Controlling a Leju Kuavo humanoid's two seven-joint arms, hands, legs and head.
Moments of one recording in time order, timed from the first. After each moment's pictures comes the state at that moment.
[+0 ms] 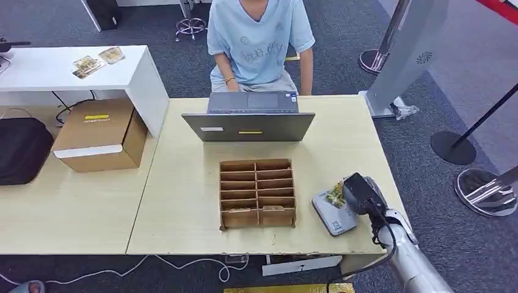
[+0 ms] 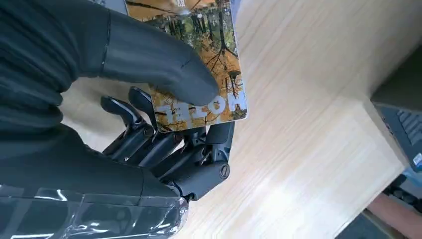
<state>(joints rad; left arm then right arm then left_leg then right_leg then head) -0.02 -0.26 0.84 -0.20 -1.31 0.01 -0.26 -0.40 -0.22 0.16 -0.75 0.36 -0.01 -0.21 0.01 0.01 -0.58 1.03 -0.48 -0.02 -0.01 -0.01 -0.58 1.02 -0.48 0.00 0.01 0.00</state>
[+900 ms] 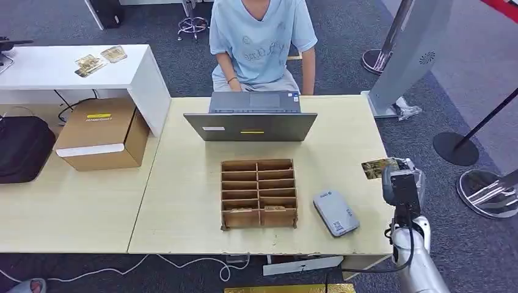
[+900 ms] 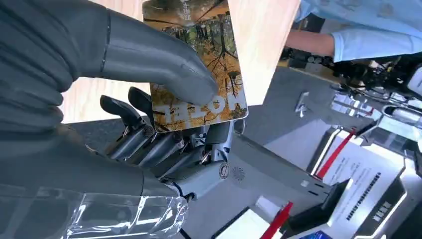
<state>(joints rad) -0.18 -0.13 -0.59 -0.21 -1.54 0.05 -0.17 -0.28 -0.17 -0.04 -1.00 0.23 -0.36 -0.40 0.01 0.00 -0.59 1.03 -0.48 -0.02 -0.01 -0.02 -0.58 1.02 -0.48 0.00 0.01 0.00</state>
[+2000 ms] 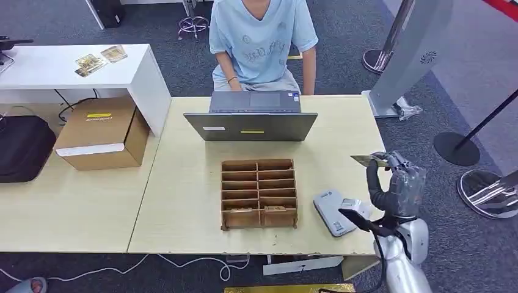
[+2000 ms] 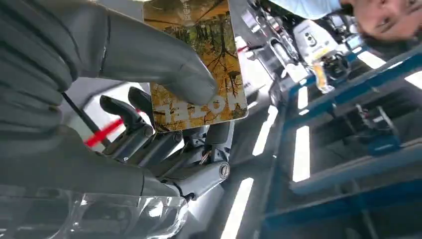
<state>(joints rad) -0.22 -0.11 -0.77 -0.22 -1.38 -0.15 -0.05 -0.19 -0.01 -0.13 -1.29 0.90 -0.68 -0.63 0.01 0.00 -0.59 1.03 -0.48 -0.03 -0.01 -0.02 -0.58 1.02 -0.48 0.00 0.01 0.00</state>
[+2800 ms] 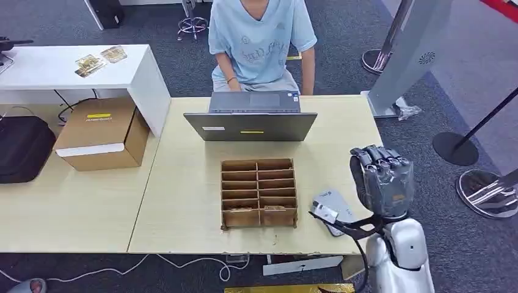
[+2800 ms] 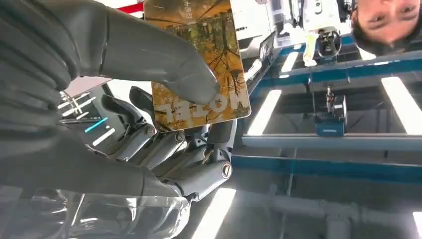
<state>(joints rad) -0.19 -0.10 -0.65 -0.22 -1.31 -0.14 -0.02 -0.14 0.08 -0.10 -1.54 1.48 -0.68 -0.35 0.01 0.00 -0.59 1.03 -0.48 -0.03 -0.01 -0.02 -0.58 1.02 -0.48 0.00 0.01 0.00</state>
